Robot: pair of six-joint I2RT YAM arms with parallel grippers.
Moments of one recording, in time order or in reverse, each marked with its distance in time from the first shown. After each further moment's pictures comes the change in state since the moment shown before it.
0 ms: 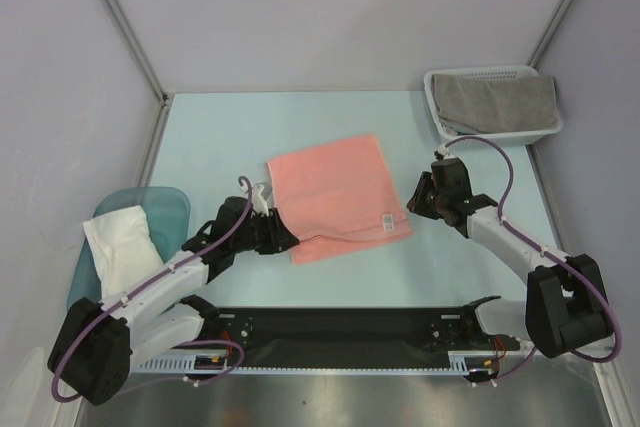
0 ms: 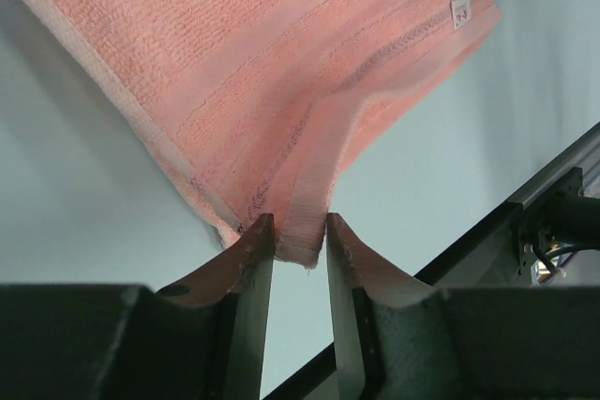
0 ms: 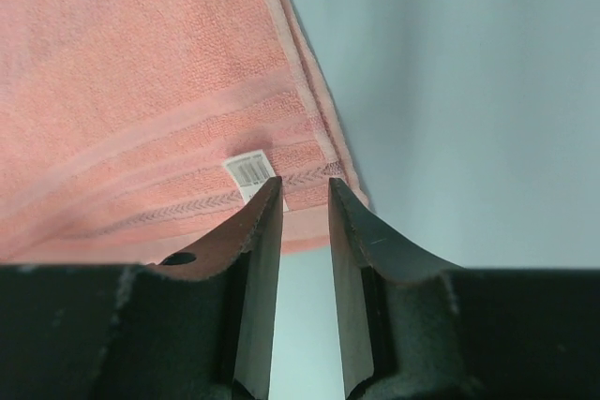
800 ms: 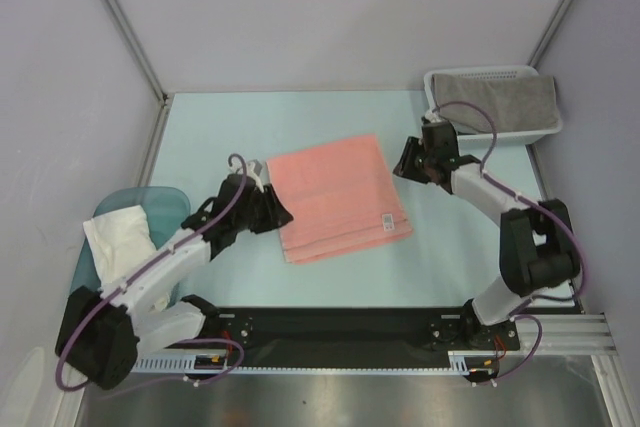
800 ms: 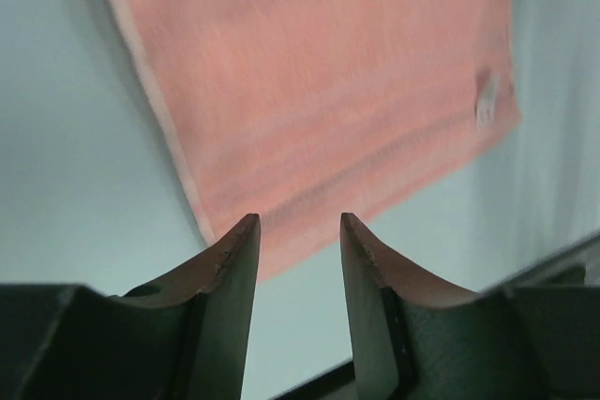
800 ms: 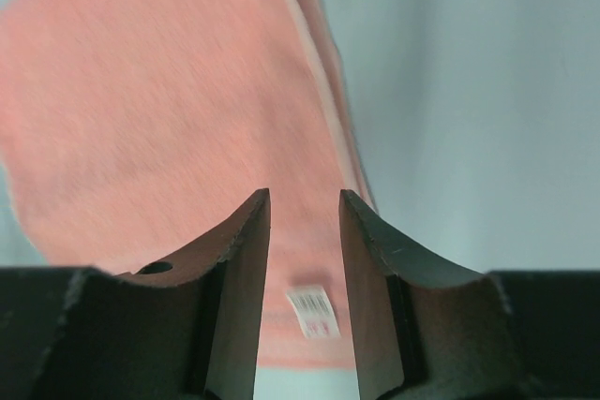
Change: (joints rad) left arm 0.013 0.012 0.152 -0.184 -0.145 -0.055; right arm -0.035 0.244 0.244 0.030 -0.061 -0.035
